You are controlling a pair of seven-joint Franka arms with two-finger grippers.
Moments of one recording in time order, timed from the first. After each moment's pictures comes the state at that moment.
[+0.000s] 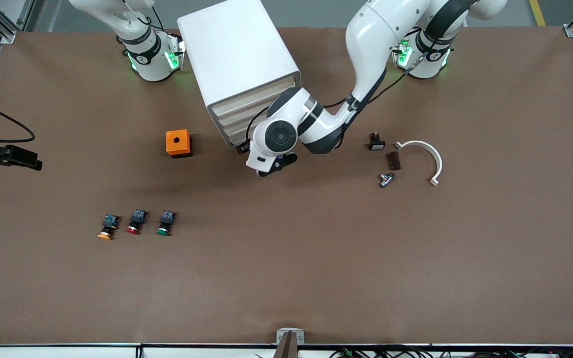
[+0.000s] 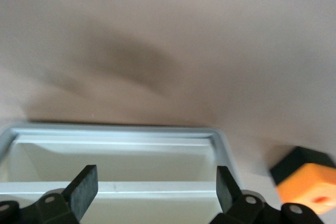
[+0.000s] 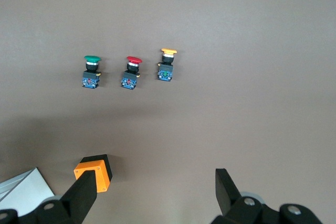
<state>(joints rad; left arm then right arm) -0.71 0.80 -0.20 -1.27 -0.37 2.00 -1.17 0.03 0.22 -0.15 -1.41 0.01 1.52 -0.10</state>
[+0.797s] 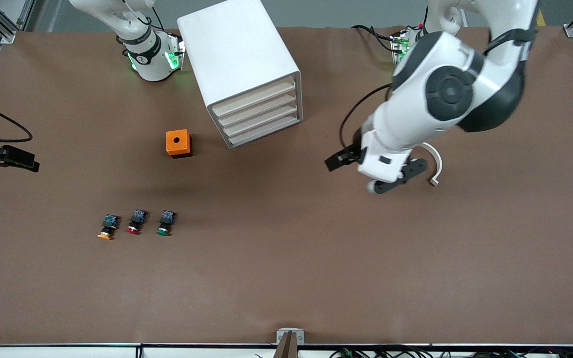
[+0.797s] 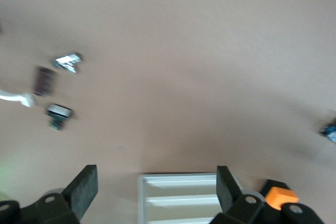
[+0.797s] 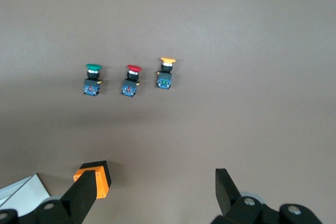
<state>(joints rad) -0.32 0.40 -0.19 -1.26 -0.18 1.60 -0.92 0.03 0.22 -0.15 -1.38 0.01 1.53 -0.10</state>
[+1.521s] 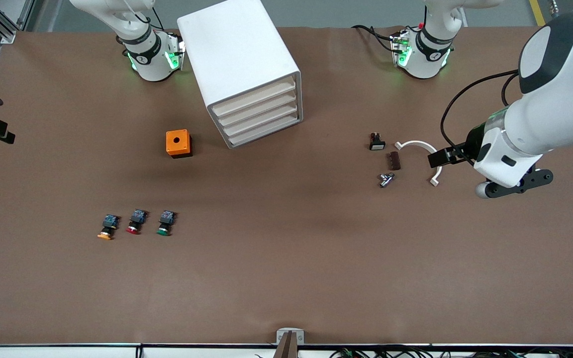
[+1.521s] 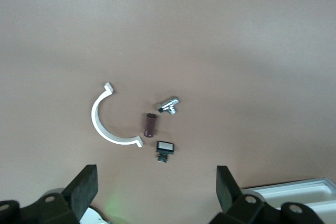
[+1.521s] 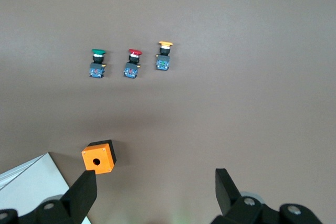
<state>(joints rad) -0.09 0.31 -0.19 -1.30 -0.04 1.44 -0.50 0.00 0.07 -0.14 -1.43 0.02 1.44 -0.11</state>
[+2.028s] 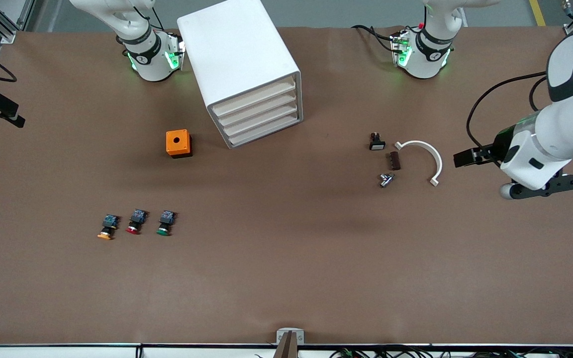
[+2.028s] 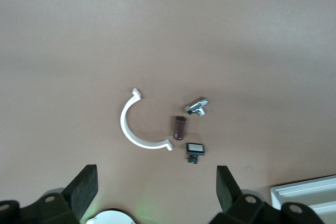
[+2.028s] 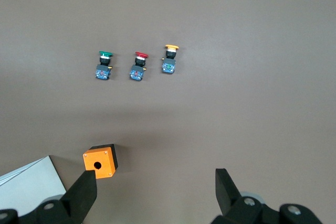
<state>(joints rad) 0.00 0.27 -0.18 -1.37 -0.01 1.44 -0.33 0.00 -0.13 -0.13 -1.71 0.01 1.61 -0.12</state>
